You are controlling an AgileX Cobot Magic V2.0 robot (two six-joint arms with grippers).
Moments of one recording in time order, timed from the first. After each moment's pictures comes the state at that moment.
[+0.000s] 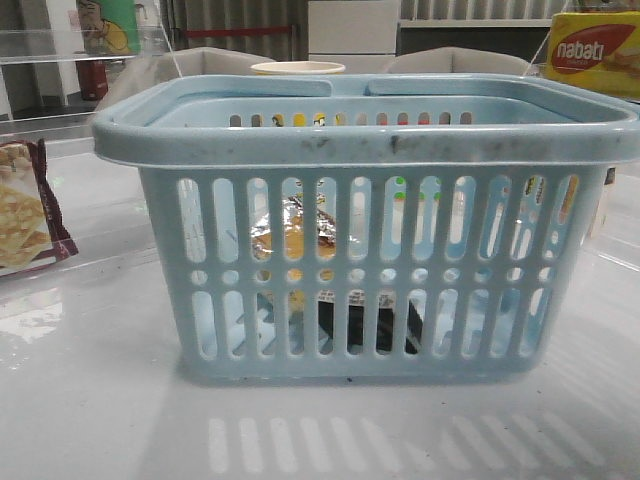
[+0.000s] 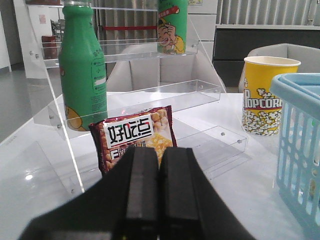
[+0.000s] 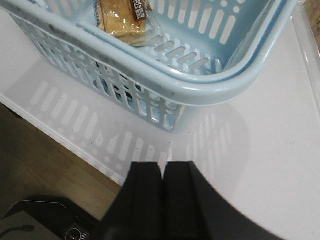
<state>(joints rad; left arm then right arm) -0.07 -0.01 0.01 -0.04 0.06 0.03 0.54 0.67 -0.67 -0.05 0.77 0.06</state>
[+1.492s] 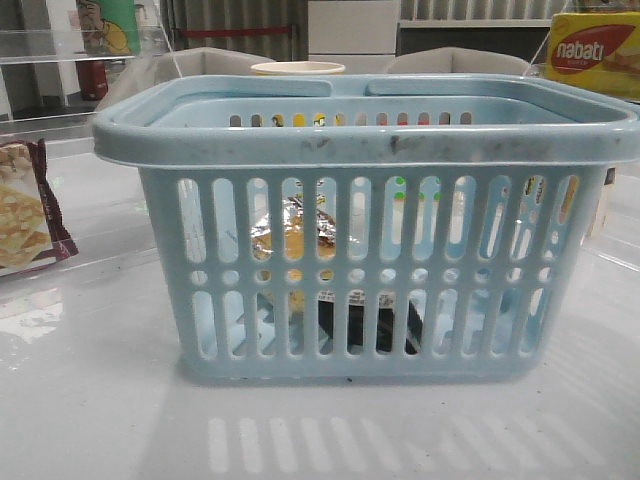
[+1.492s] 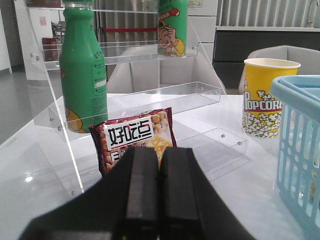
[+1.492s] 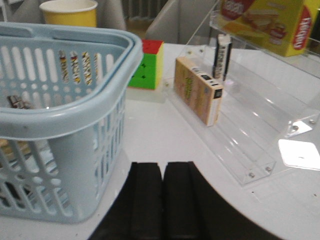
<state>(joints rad) -0.07 -0.01 0.01 -0.04 0.05 0.03 0.08 0.15 -0.09 0.01 0.13 0.04</state>
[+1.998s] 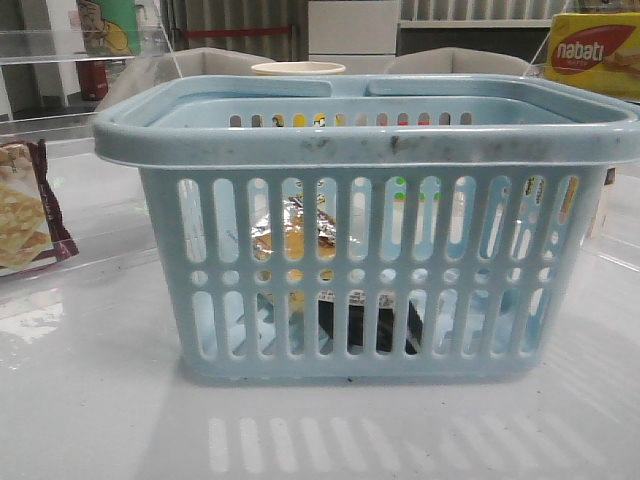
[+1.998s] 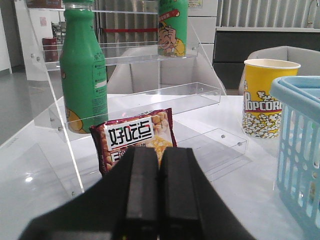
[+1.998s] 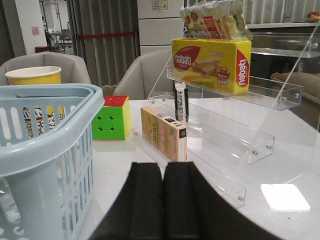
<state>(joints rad) -0.07 -0.01 0.01 -0.04 0.05 0.03 -0.01 -0.01 0.03 0.05 -0.02 0.04</state>
